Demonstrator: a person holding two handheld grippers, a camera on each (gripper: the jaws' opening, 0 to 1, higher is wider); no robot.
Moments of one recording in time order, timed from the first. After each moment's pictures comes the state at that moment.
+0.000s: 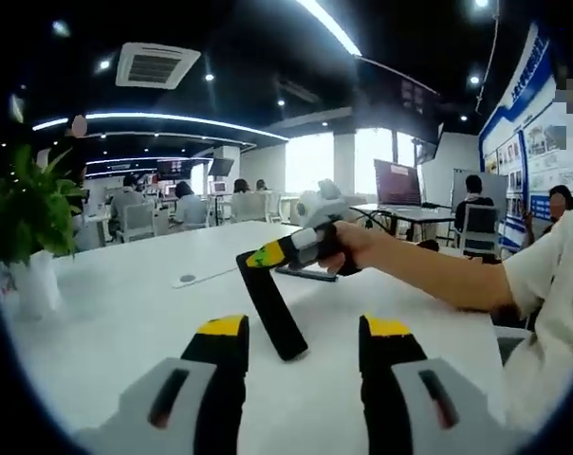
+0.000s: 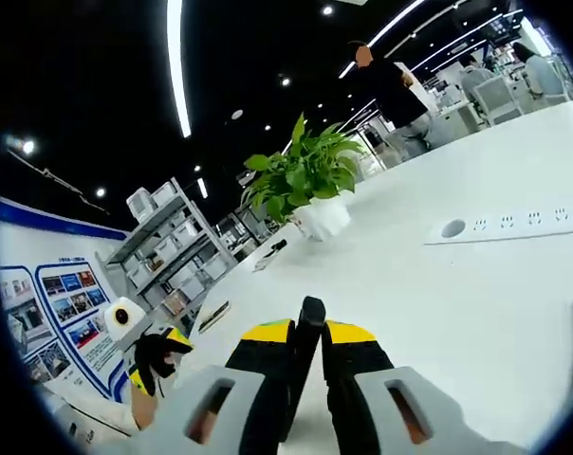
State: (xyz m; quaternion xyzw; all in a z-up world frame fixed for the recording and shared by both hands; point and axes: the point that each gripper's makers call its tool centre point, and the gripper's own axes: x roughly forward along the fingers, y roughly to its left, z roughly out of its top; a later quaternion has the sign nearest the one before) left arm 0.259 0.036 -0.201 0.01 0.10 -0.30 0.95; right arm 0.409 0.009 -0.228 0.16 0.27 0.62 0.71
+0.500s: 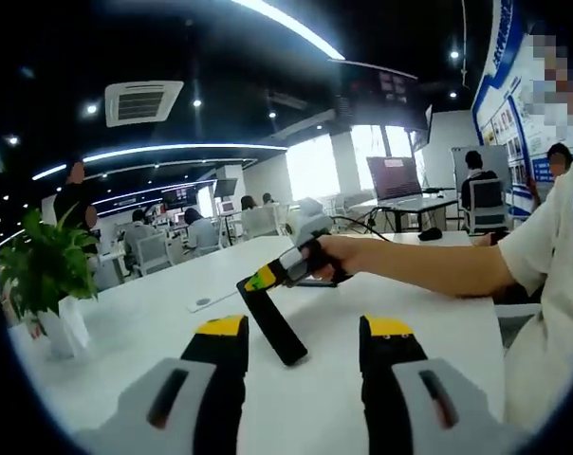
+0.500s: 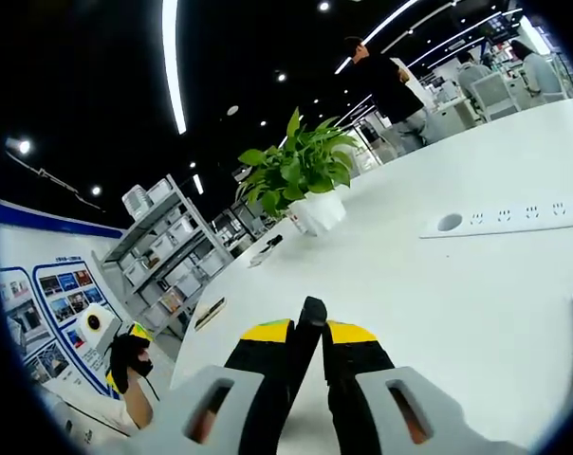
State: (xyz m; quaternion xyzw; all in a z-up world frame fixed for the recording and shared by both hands) left arm 0.224 0.030 -0.183 0.10 0.06 -0.28 0.95; right arm 0.417 0.009 -0.235 0.16 0.28 0.62 0.72
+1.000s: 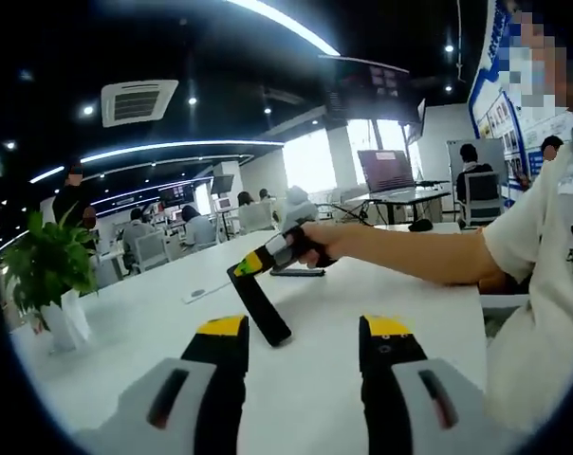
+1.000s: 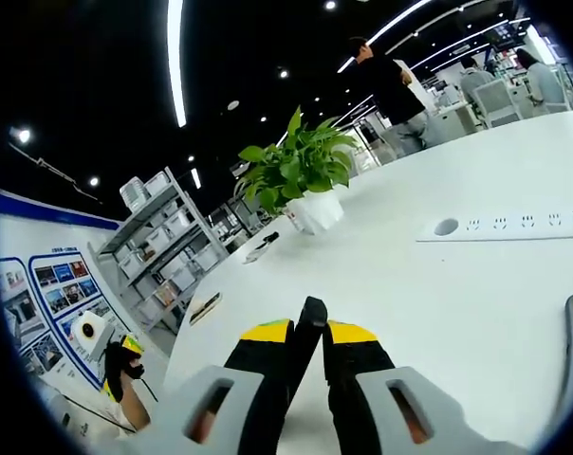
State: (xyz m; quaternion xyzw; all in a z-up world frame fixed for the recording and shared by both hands) left arm 0.188 0.016 -0.192 0.11 0.06 -0.29 0.95; right arm 0.412 0.006 -0.234 0.14 0.28 0.62 0.72
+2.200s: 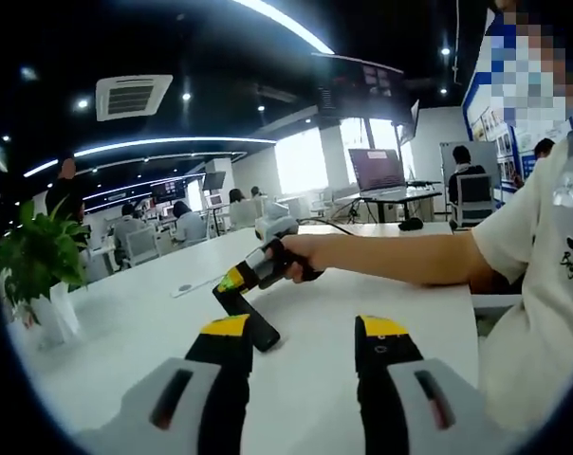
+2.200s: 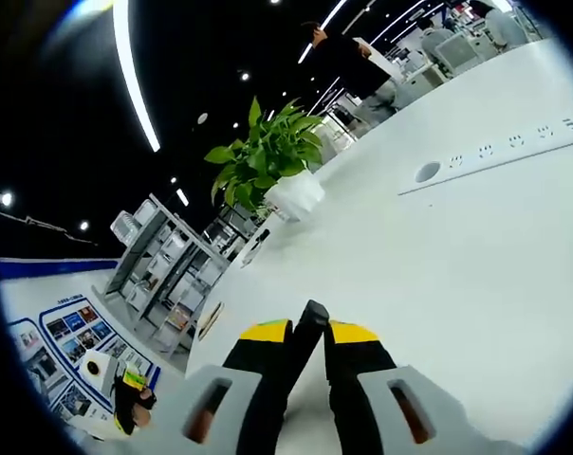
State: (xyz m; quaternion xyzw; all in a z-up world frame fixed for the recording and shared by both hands) left arm 0.189 0.010 -0.205 0.10 0.07 -0.30 0.95; right arm 0.419 0.019 -0.277 0.21 0.36 0.58 0.70
